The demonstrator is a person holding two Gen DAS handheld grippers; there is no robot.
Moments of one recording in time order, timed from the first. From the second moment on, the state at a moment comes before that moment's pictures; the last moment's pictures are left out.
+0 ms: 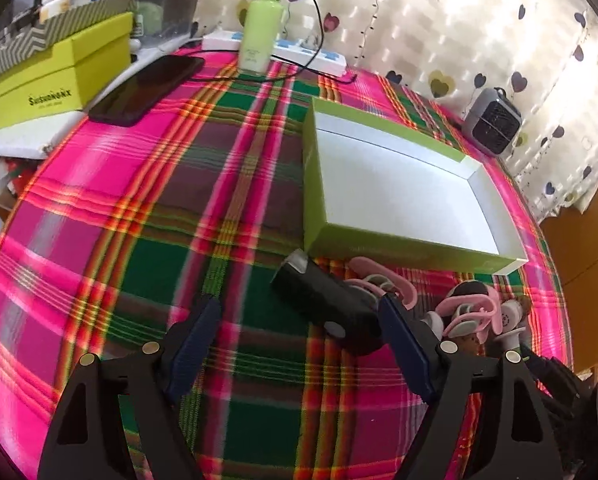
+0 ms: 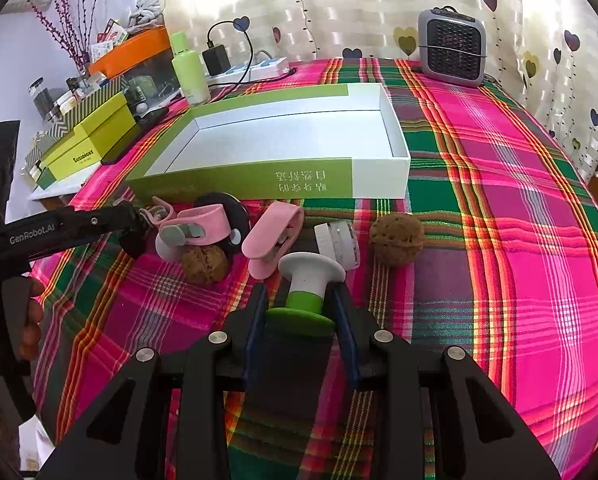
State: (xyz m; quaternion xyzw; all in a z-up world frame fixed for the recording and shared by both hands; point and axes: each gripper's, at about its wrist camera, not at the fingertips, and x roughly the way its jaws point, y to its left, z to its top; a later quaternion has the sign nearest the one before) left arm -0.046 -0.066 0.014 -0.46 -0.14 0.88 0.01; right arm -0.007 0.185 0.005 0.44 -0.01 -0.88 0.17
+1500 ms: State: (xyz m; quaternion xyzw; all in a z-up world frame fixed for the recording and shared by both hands) left arm -0.048 -0.078 0.010 -0.46 -0.08 0.88 -0.05; right arm -0.007 0.175 0.004 0.43 0.00 -0.88 0.19
